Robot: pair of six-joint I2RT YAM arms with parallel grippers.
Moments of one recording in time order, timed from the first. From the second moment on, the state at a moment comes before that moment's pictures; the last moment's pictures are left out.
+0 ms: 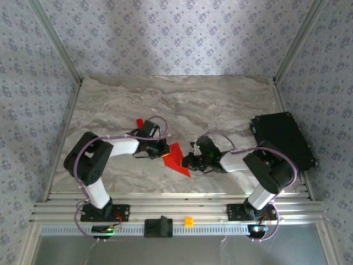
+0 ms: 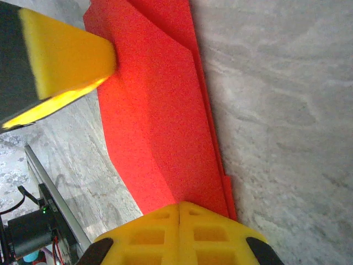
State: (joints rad) left arm -0.59 1.72 0.82 -0.13 0.44 -0.84; right arm 0.71 1.64 0.52 0.29 -0.49 0.91
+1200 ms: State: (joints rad) left arm -0.42 1.84 0.93 -0.16 0.58 -0.70; right arm 0.71 1.66 0.48 0.43 -0.50 0.93
